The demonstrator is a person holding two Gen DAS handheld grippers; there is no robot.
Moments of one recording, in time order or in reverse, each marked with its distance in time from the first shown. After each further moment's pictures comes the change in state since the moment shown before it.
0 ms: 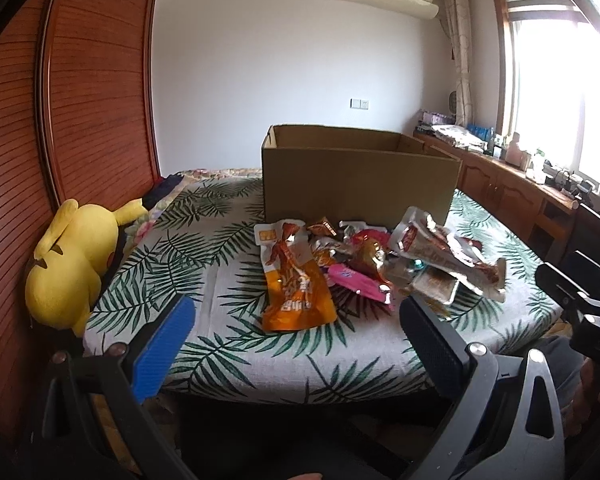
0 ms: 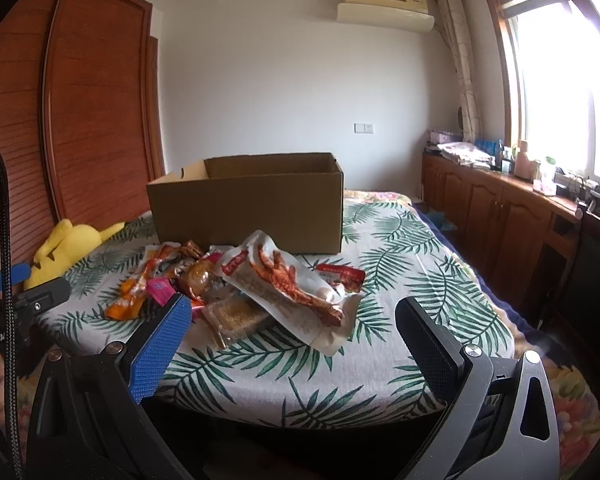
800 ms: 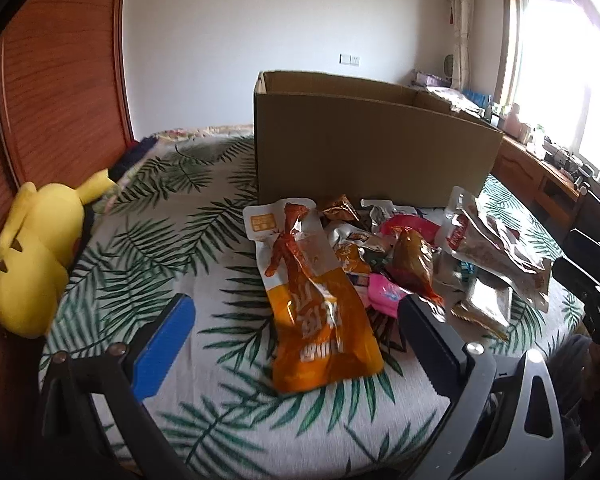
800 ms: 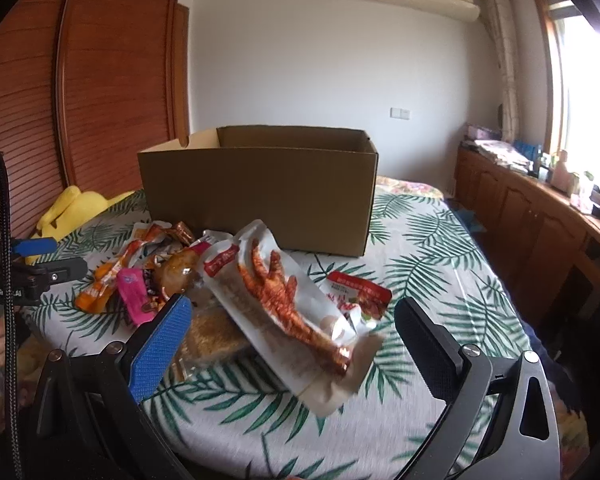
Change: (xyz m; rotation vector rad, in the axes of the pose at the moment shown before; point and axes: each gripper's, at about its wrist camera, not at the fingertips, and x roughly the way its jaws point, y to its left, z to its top) left arm 0.104 0.027 0.028 0.000 0.191 -0.085; right arm 0.084 -0.016 0.016 -0.101 0.095 0.115
